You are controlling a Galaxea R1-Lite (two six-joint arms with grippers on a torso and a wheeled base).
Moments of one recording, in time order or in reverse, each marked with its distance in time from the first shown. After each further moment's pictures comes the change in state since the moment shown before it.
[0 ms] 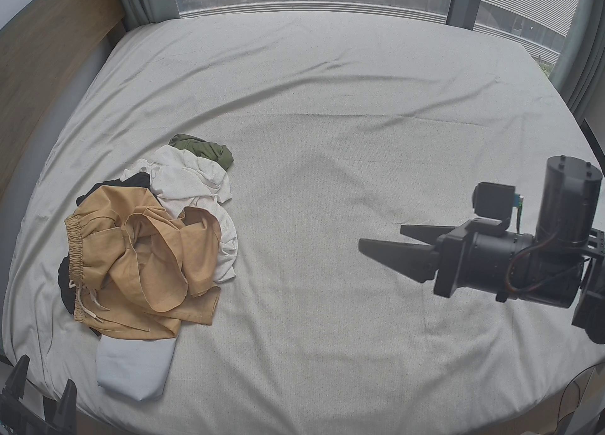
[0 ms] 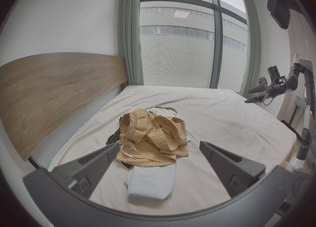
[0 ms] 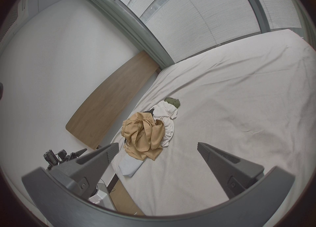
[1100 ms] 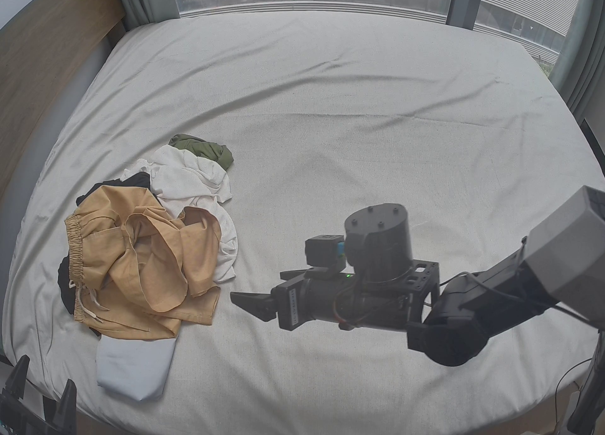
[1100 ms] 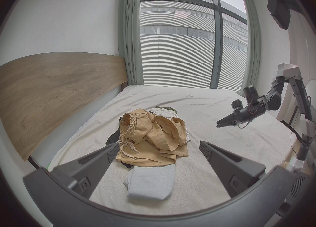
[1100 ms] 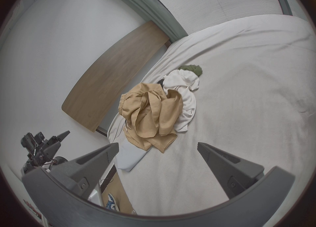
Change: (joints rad) left arm 0.000 0.000 0.000 0.000 0.000 -0.002; right arm 0.153 0.557 -0.368 -0.041 -0.002 -0.016
